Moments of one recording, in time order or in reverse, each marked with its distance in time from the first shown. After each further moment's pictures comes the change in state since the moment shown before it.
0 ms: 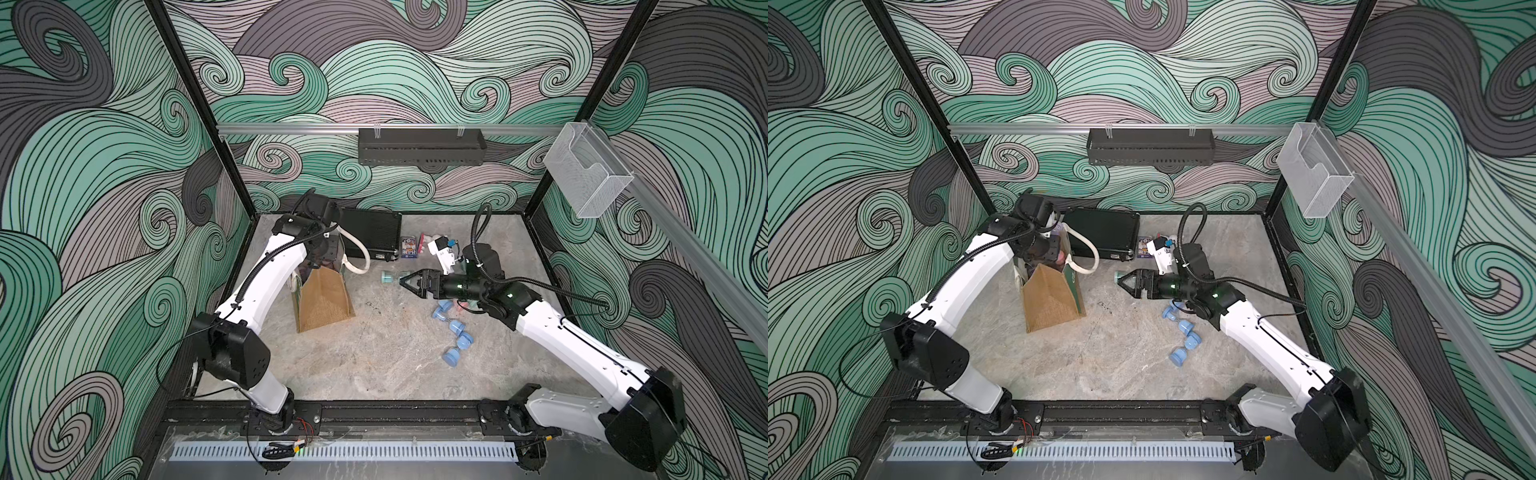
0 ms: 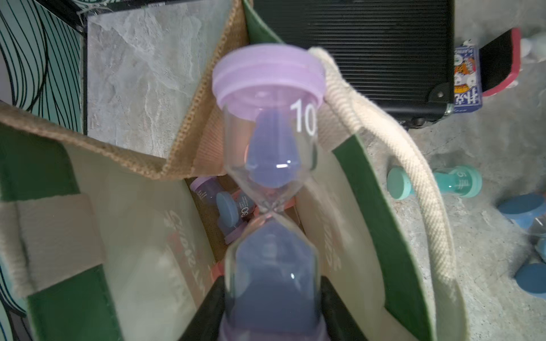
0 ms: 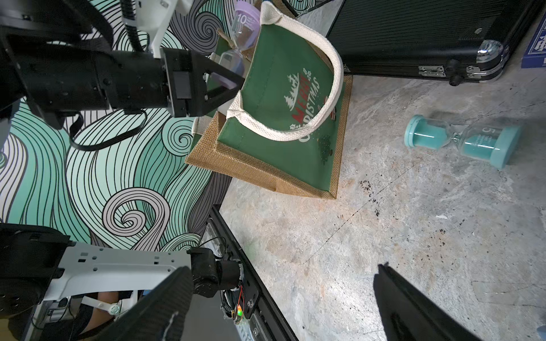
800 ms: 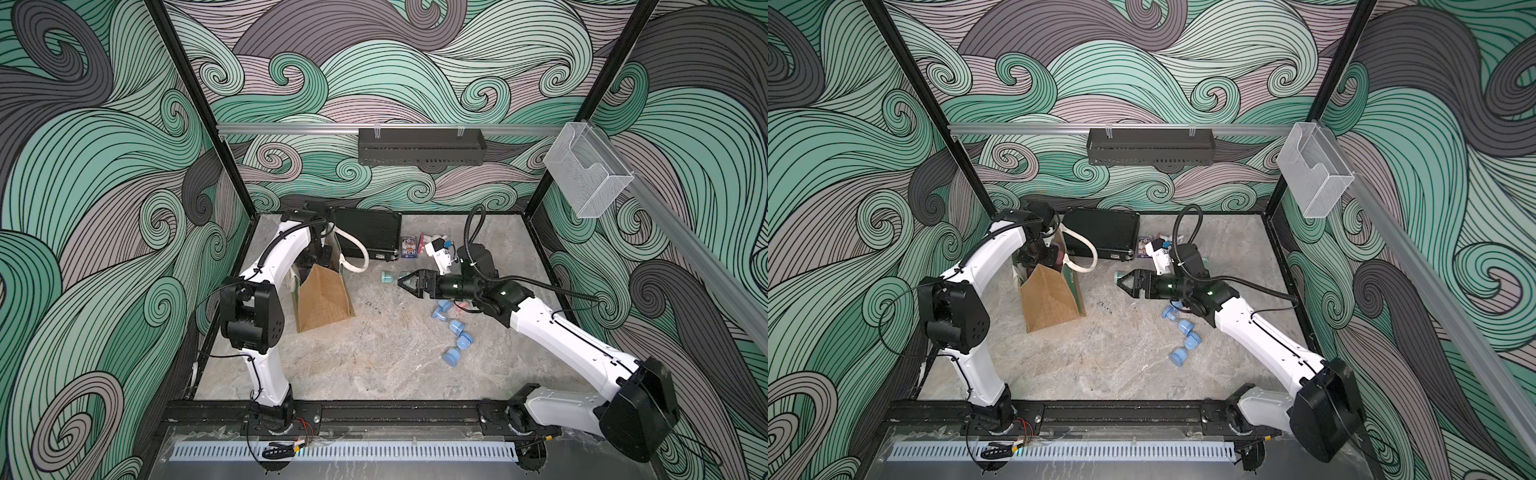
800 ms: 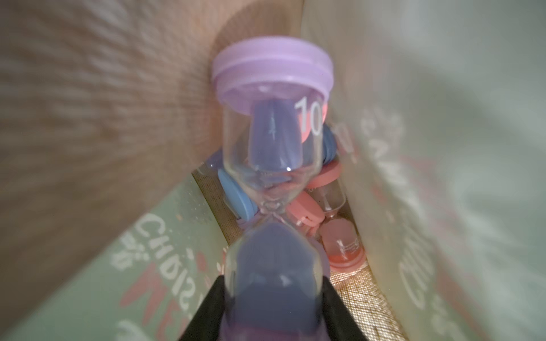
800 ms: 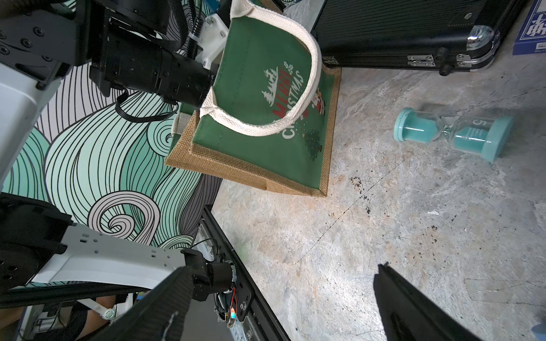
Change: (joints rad) left arm 0.107 0.211 0.013 -0.116 0.064 0.088; right arm 0.000 0.044 -0.010 0.011 0.015 0.000
